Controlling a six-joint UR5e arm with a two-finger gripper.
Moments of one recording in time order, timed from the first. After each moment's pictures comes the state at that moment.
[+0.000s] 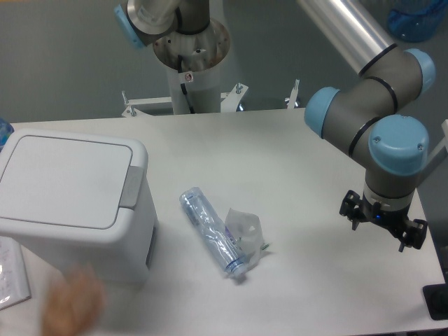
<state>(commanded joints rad) 2.65 -2.20 -1.18 -1.10 1.65 1.27</state>
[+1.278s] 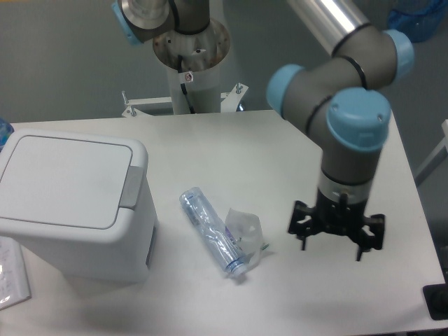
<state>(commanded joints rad) 2.50 -2.00 -1.24 -1.12 1.34 0.59</state>
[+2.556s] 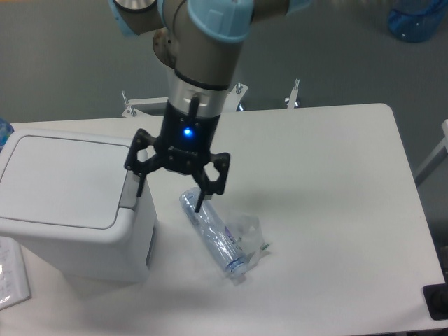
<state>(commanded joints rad) 2.34 -1.74 -1.53 -1.04 1.13 0.43</state>
